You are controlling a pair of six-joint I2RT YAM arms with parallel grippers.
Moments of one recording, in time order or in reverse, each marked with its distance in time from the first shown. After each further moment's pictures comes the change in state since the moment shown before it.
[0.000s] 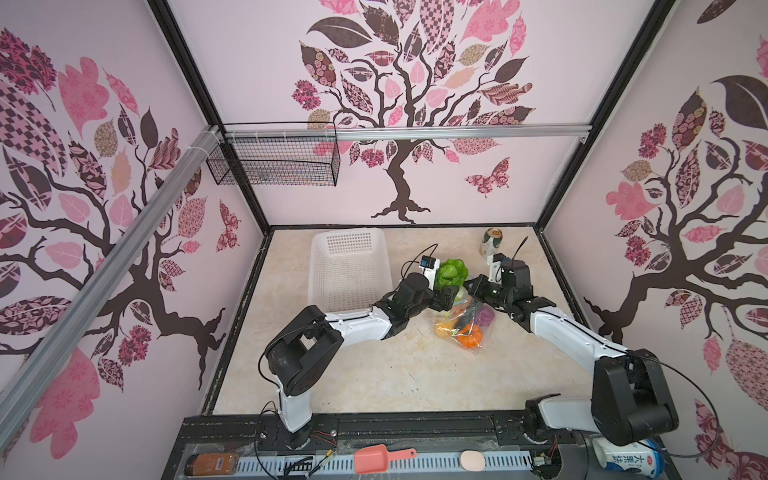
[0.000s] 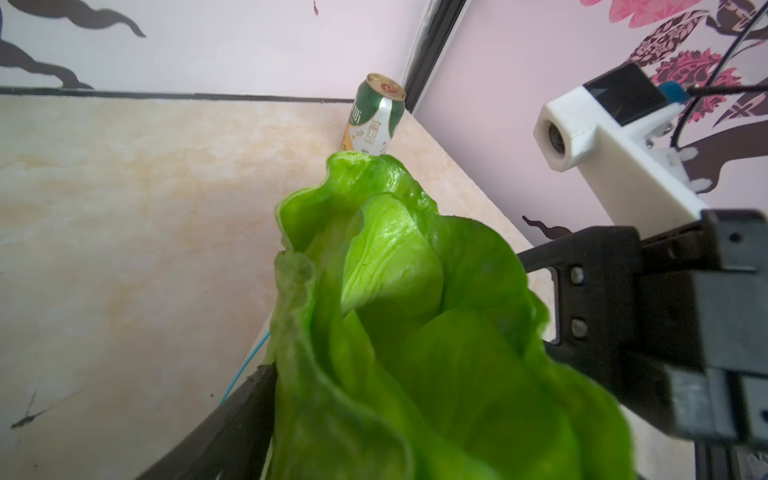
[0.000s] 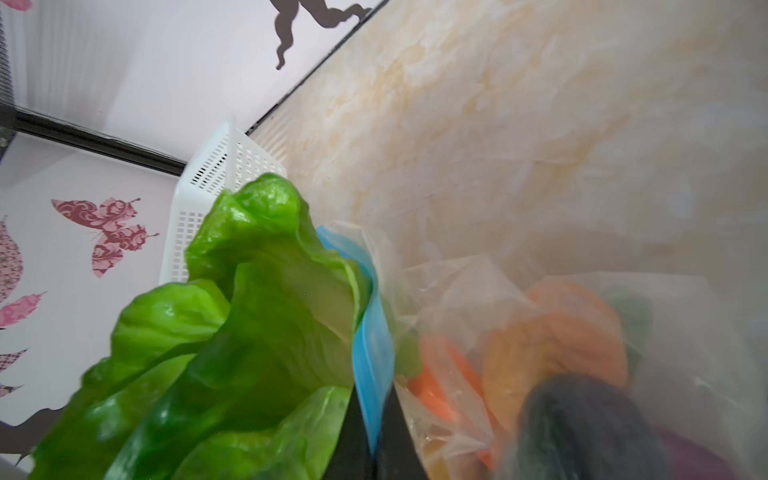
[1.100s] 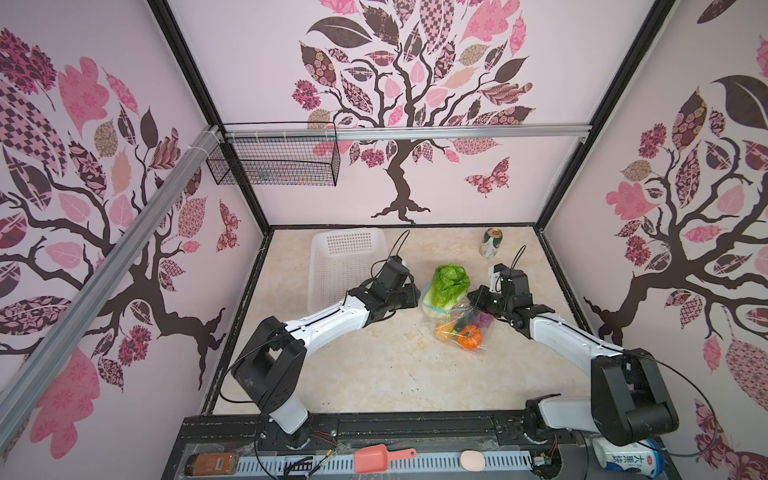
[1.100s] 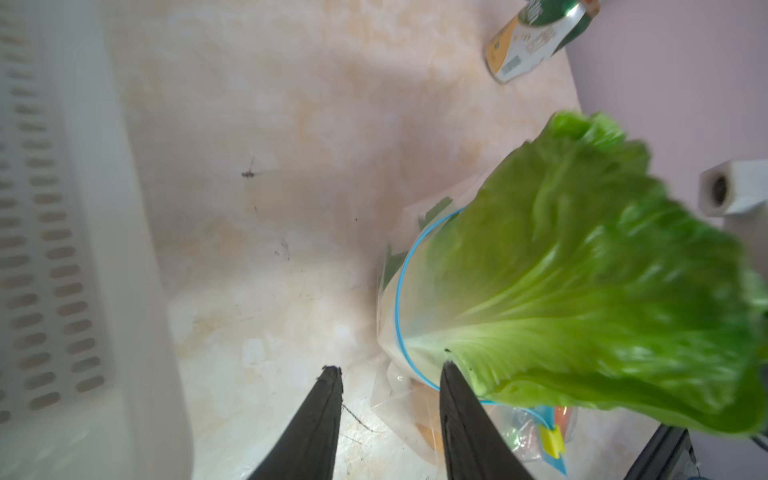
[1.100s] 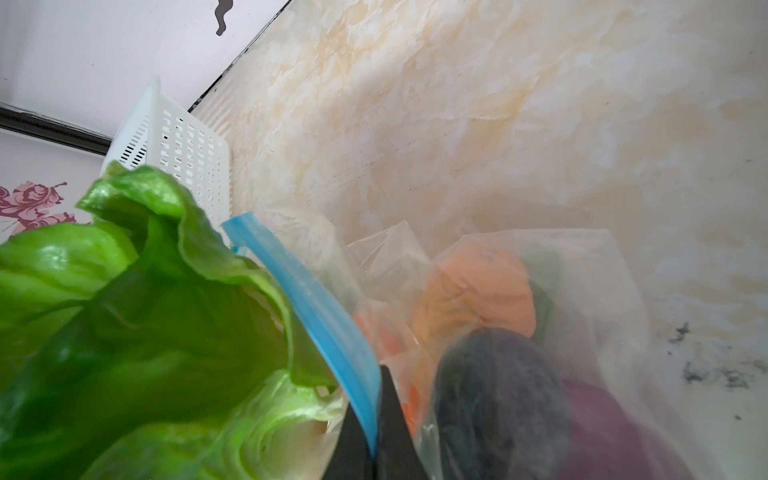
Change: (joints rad) left arm 0.127 -0.150 0.050 -0.626 0.061 -0.246; right arm -0.019 0.000 -0.068 -0.008 0.035 -0.053
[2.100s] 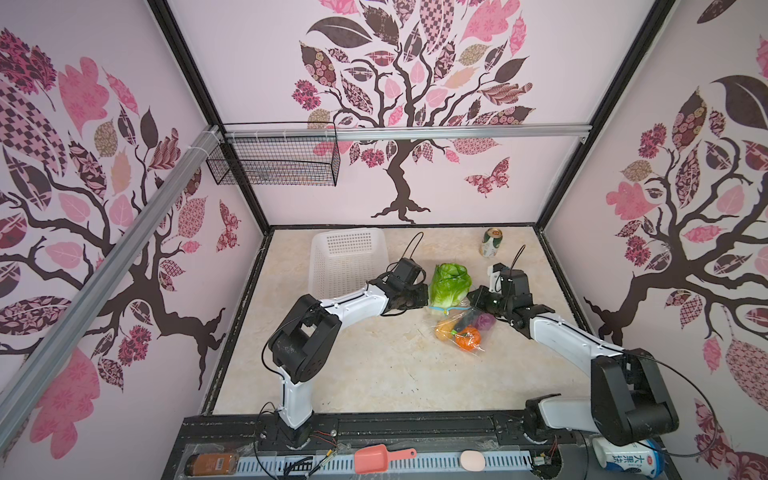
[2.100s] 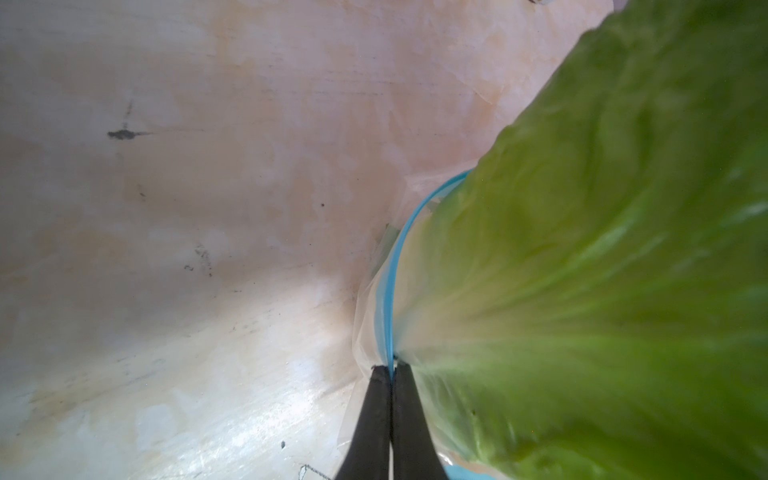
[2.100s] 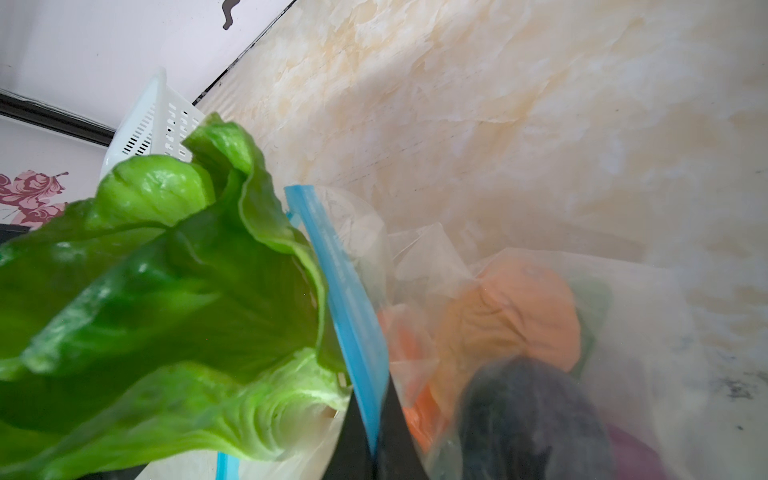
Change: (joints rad) left arm 0.011 0.223 0.160 -0.008 0.130 -0.018; right arm 0.000 0.000 0.000 0.005 -0.012 -0.027
